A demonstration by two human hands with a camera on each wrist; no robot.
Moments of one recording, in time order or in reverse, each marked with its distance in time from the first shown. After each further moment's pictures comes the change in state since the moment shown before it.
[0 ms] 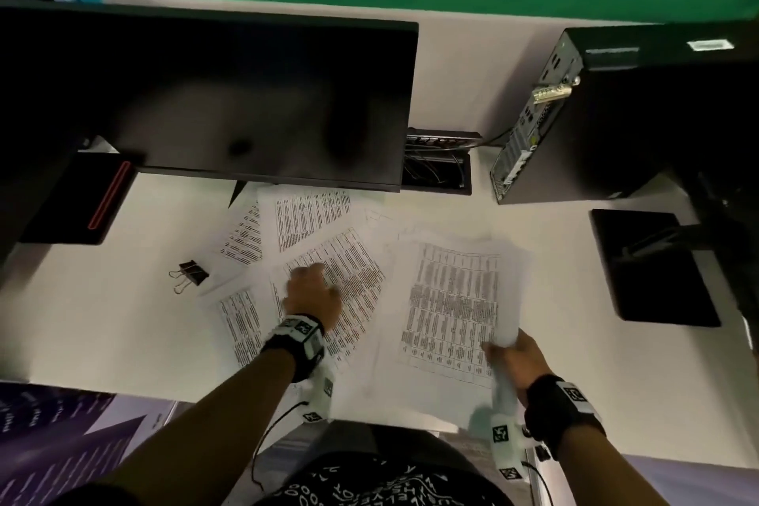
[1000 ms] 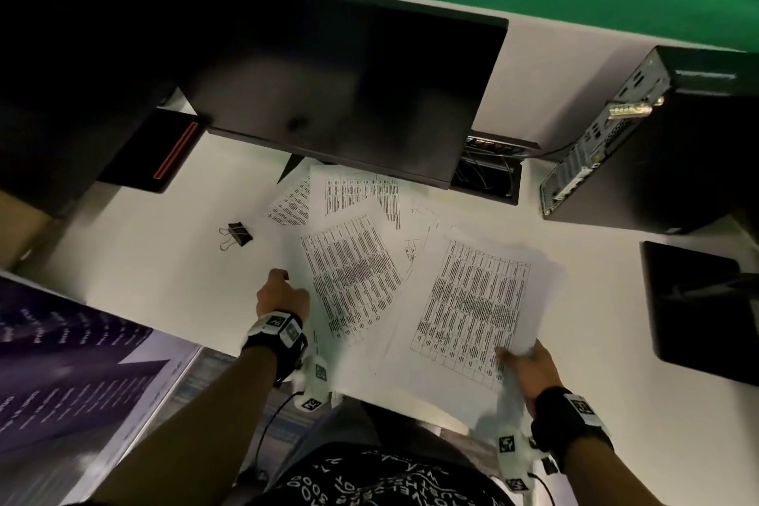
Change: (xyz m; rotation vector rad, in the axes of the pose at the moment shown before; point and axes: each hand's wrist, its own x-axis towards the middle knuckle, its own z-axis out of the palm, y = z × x) left_hand -0.020 -0.080 -0.033 -0.333 0.102 -0.485; right_hand 0.020 0.009 0.014 -0.026 0.007 -0.057
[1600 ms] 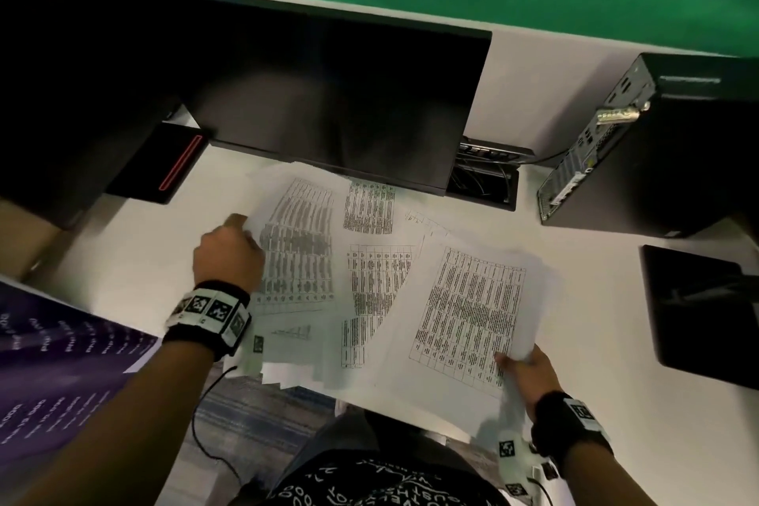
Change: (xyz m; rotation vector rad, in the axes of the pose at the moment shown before) left_hand -0.033 0.060 -0.113 0.313 0.412 0.533; right_hand -0.004 -0.006 -0.001 0.009 -0.024 0.019
